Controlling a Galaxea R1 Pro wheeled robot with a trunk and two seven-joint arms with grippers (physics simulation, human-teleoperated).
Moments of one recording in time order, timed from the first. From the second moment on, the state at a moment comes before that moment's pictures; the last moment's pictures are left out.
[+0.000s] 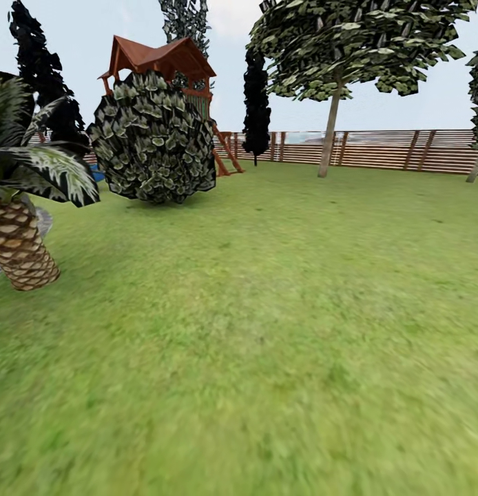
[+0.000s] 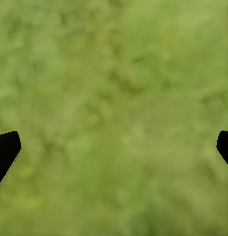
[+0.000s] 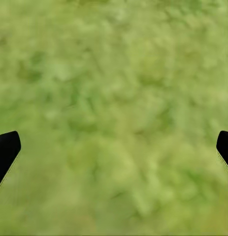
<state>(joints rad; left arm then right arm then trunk) -0.22 0.11 0.03 -0.22 0.07 -0.25 0.01 -0.02 -0.08 0.00 -0.58 0.00 -0.30 0.00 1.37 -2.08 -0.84</state>
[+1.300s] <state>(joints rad) -0.22 0.11 0.03 -0.22 0.07 -0.25 0.01 -0.02 -0.08 0.00 -0.58 0.00 -0.30 0.00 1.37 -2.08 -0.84</state>
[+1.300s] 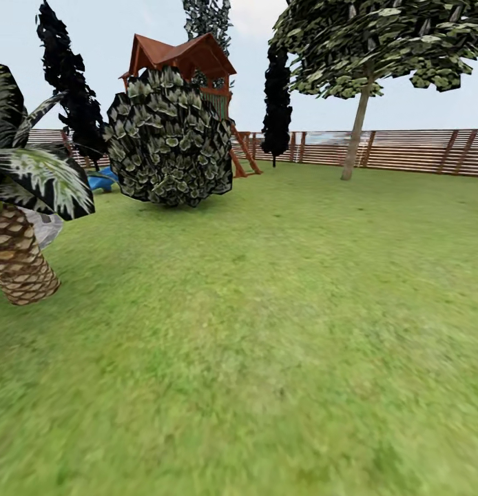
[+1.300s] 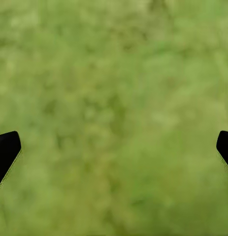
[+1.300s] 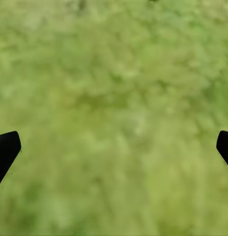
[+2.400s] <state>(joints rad) -0.22 0.11 0.03 -0.22 0.07 -0.25 0.00 -0.02 -0.08 0.00 -0.58 0.00 -0.30 0.00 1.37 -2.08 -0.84</state>
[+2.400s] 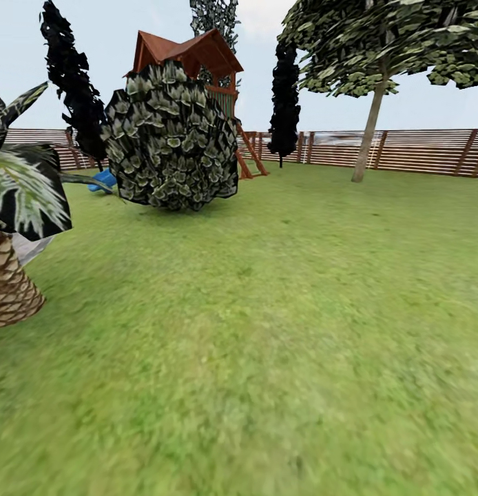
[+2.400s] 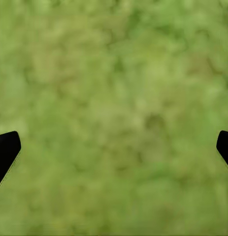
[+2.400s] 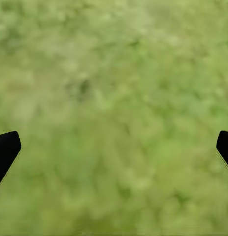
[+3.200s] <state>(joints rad) -0.22 0.11 0.03 -0.22 0.07 -0.25 0.00 -0.02 -0.08 0.00 -0.58 0.00 -0.30 0.00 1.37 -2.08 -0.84</state>
